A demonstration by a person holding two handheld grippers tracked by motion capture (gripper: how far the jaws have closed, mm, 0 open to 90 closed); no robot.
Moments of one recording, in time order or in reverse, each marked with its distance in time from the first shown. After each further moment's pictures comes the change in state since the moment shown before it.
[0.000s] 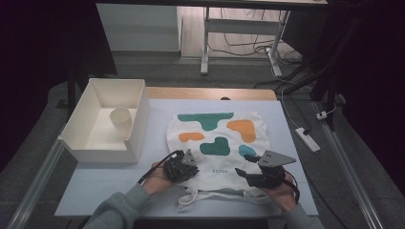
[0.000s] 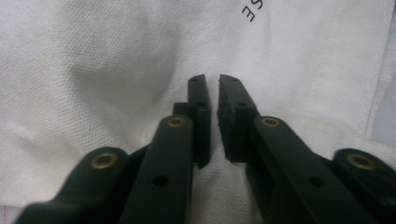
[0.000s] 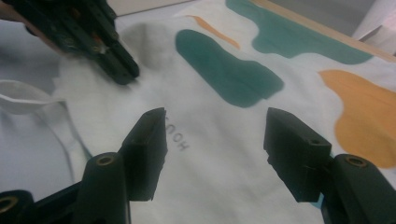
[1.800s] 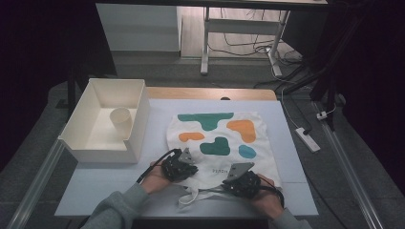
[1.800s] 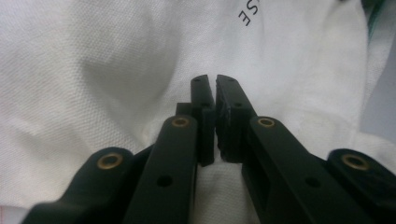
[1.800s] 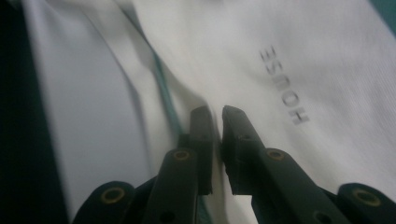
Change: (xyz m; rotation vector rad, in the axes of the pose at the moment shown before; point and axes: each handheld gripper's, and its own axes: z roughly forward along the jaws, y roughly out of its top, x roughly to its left) left arm 0.006 -0.003 -0.005 -0.026 -0.041 -0.019; right arm 0.047 0.003 0.051 0.413 0.154 -0.205
